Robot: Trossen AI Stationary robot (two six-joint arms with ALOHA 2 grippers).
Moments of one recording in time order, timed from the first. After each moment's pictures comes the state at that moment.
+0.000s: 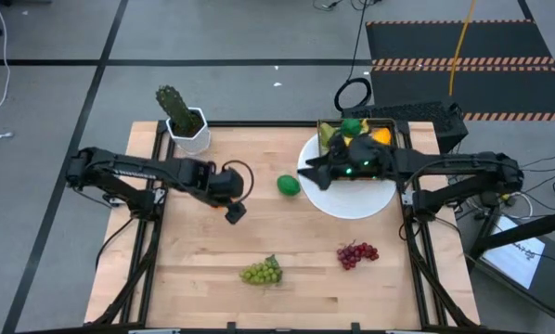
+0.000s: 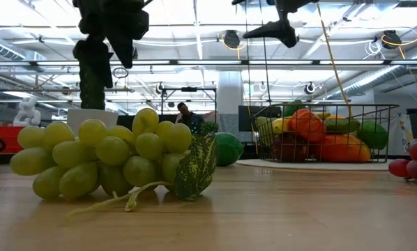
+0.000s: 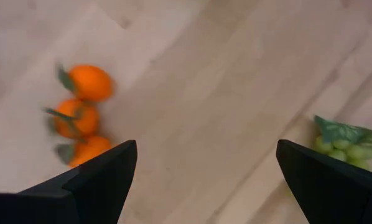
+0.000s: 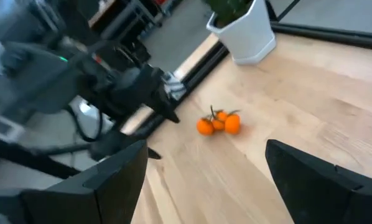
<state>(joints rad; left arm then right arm) -0.05 1.39 1.18 -1.00 -0.05 -0.80 -0.09 1.19 0.99 -0.16 0.08 0.78</state>
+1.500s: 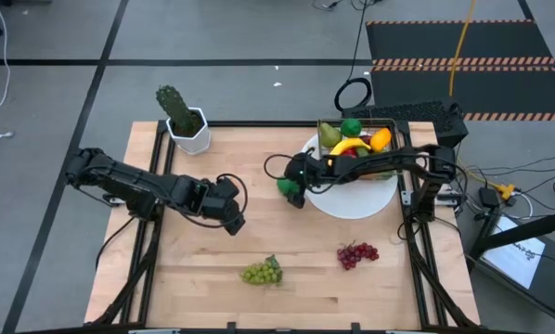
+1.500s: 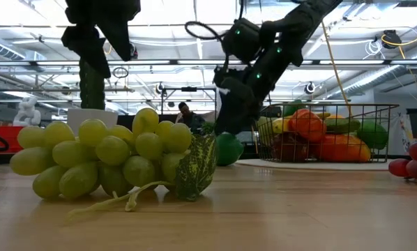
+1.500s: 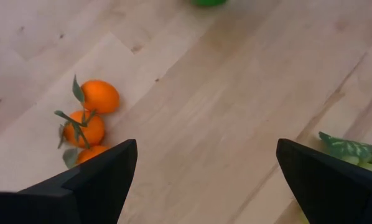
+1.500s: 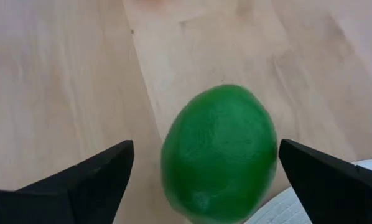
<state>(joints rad) -0.25 1.39 1.17 -0.99 -0.31 -0.96 -0.19 1.78 1.06 -0.18 0.00 0.14</state>
